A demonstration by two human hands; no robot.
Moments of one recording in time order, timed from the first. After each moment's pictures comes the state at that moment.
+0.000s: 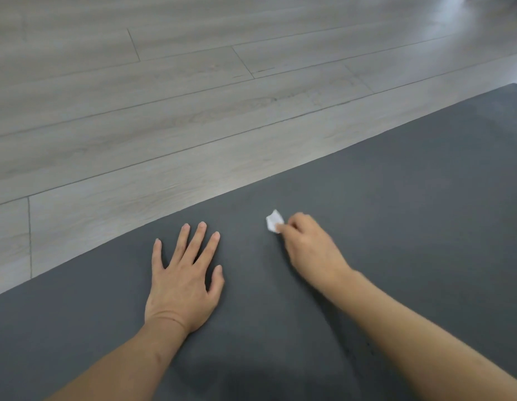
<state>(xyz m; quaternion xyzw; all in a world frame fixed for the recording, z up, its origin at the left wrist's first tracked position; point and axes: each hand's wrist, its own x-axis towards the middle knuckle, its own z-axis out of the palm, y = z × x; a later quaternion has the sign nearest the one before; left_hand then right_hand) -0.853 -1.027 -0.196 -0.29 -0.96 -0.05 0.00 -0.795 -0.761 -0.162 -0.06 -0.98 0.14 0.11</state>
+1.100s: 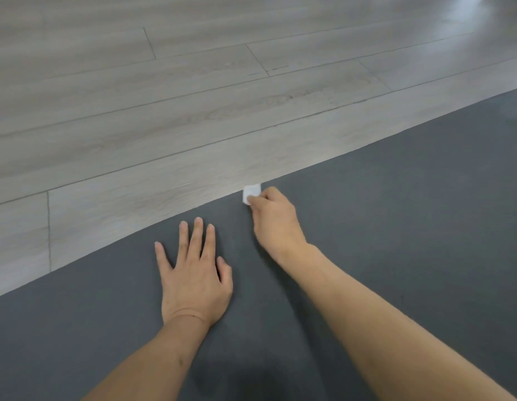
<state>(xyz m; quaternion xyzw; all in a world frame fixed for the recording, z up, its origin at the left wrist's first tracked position) -0.856 -1.022 -0.192 -0.18 -0.98 -0.04 -0.04 -0.878 -0.835 -0.172 -0.12 -0.95 0.24 0.13</state>
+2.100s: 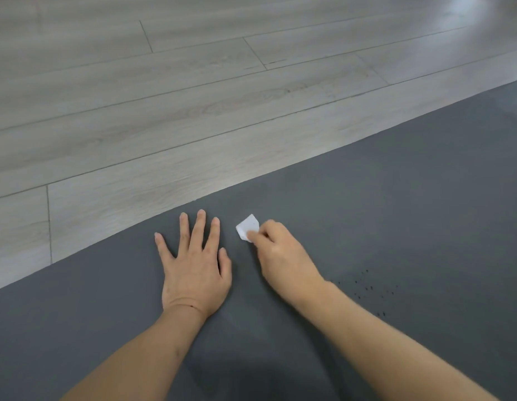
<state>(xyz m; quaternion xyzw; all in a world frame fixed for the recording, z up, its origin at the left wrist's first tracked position) -0.855 -1.025 -0.189 -0.21 -0.98 -0.03 -0.06 -0.801 -0.854 -0.164 -0.01 -0.98 0.21 0.04</state>
